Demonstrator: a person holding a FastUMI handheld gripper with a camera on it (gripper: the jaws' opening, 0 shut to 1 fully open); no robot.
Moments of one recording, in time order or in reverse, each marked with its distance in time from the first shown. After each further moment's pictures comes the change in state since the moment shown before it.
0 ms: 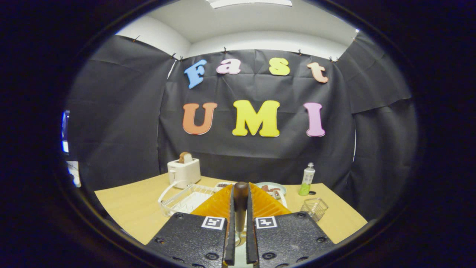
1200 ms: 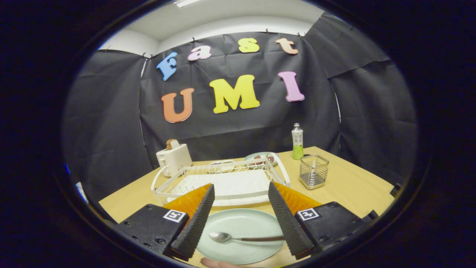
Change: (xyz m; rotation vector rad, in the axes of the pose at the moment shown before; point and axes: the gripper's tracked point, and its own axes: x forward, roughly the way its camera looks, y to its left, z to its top) arm -0.015 -0.036 -0.075 0.198 0.128 -0.113
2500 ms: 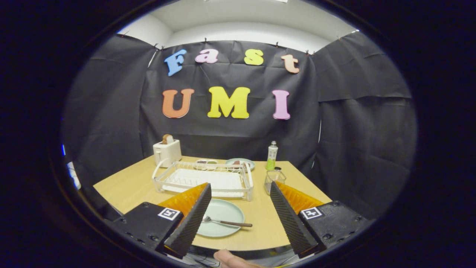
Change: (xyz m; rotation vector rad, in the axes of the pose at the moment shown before) arm -0.148 -0.020 0.047 -0.137 -0.013 -0.092
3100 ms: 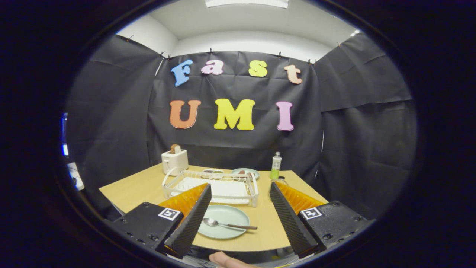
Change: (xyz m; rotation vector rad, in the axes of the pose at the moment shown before) arm -0.024 0.012 0.012 0.021 -0.087 0.036
